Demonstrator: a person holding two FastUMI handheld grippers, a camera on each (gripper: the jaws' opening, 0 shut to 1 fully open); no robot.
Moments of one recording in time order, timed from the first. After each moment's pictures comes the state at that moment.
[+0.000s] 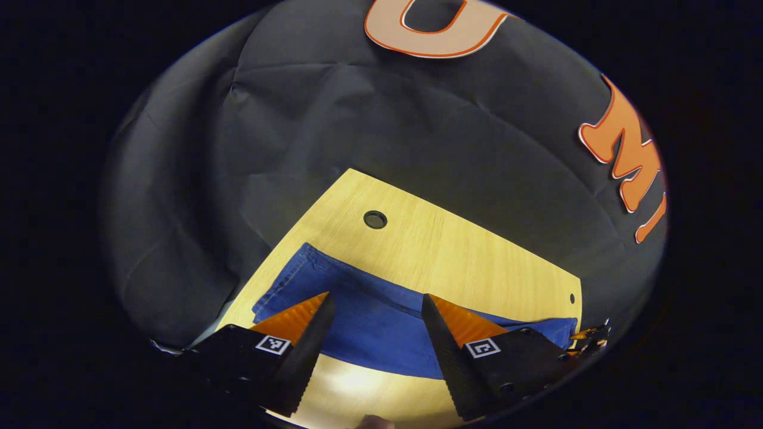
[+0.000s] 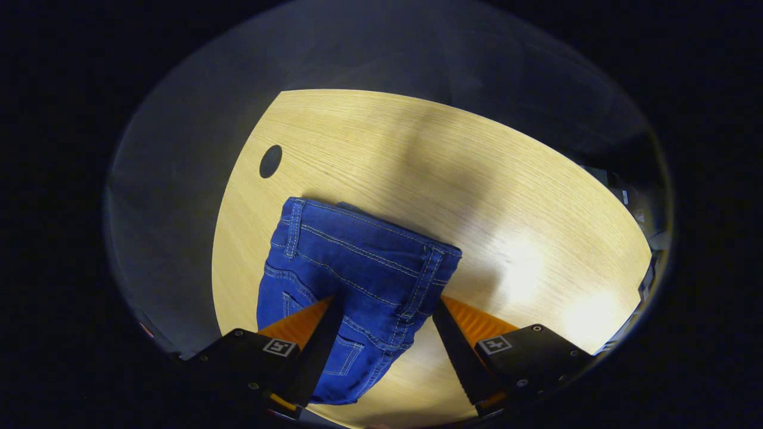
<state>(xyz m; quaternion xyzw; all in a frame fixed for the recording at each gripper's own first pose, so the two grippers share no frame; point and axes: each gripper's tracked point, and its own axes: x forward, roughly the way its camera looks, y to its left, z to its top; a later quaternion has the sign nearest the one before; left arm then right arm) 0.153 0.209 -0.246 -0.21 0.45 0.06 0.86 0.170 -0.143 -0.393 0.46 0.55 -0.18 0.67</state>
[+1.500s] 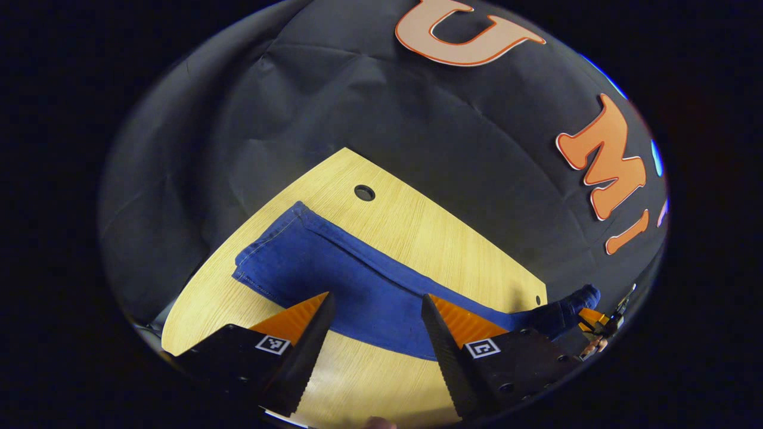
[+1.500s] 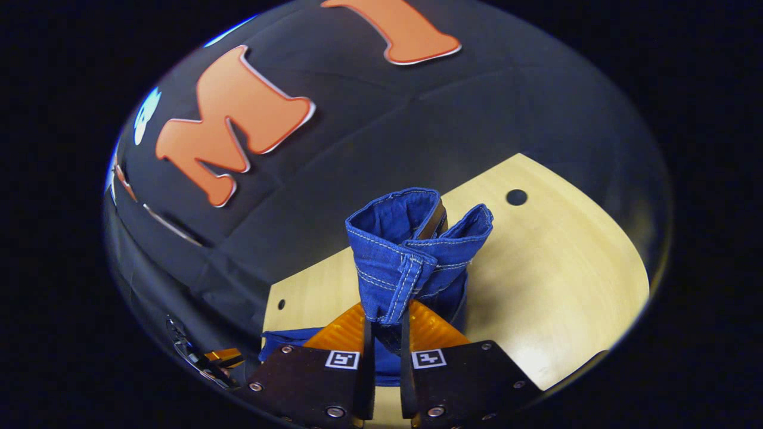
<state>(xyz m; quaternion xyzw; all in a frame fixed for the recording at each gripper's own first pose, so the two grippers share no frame) 0.084 0.198 -0.257 -0.29 0.43 0.03 0.85 0.177 0.048 -0.125 0.30 0.33 0.13 0.89</state>
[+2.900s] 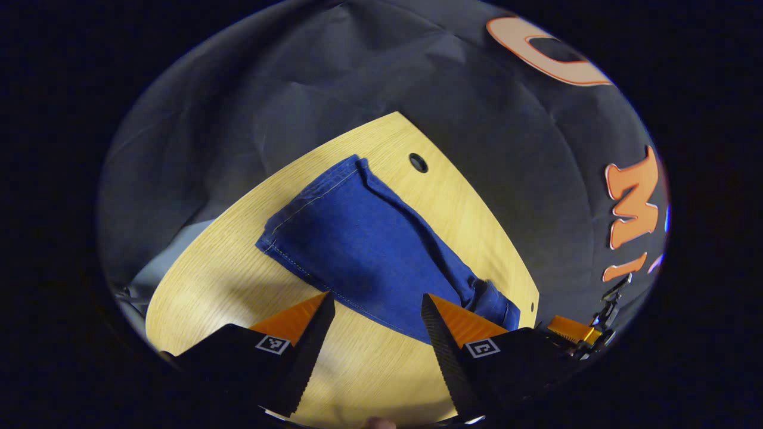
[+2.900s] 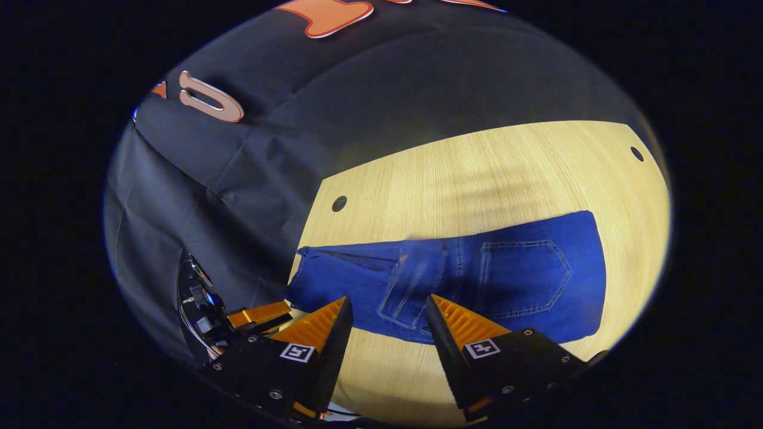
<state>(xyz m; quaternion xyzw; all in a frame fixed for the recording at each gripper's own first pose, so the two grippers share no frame) 0.056 0.247 -0.360 -0.40 0.49 0.04 0.77 0.099 0.327 -0.159 0.19 0.44 0.27 0.83</state>
